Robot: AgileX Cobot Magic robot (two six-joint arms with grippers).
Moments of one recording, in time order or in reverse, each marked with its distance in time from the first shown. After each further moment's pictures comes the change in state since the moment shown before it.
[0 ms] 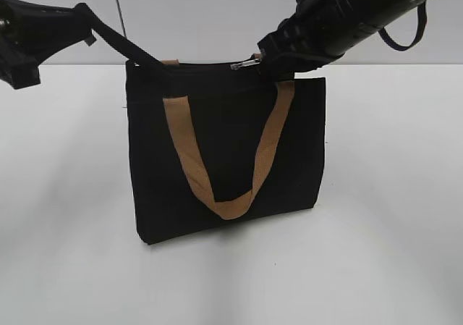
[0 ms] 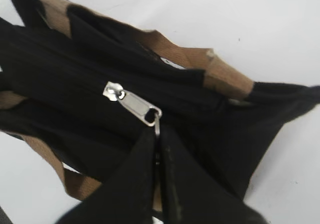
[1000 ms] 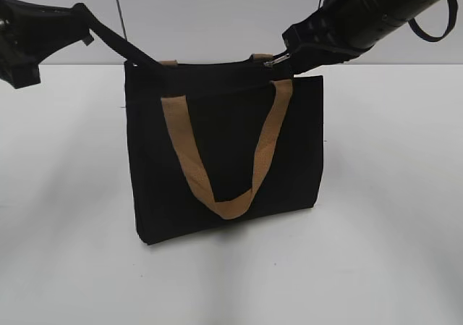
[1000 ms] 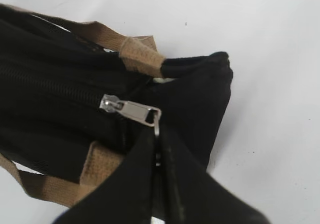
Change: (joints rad) left arm 0.000 0.000 0.000 -0.010 0.029 0.011; right arm -0.057 -0.021 0.000 -0.189 0.018 0.207
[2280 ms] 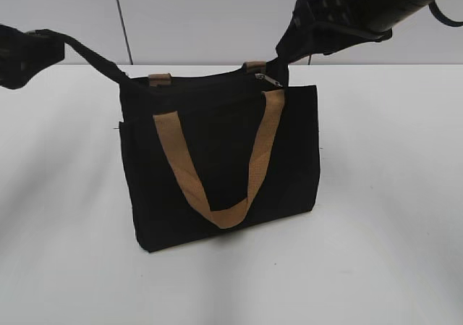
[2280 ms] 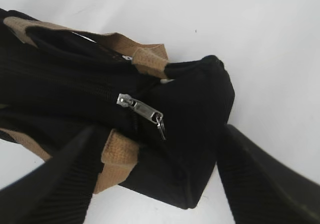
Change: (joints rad) left arm 0.001 -0.024 0.000 0.047 0.297 -0.201; right arm 0.000 -0.080 0.000 0.034 0.052 -0.001
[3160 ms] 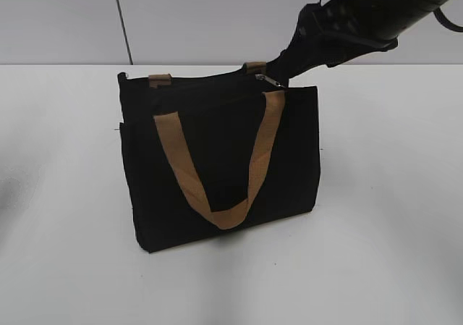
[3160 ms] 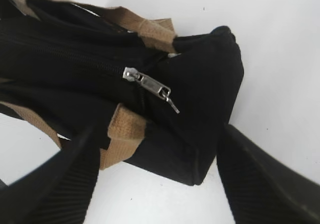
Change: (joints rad) left arm 0.001 0.005 0.000 -0.283 0.765 -0.121; right arm 0.000 -0.001 0.000 0.000 0.074 -0.001
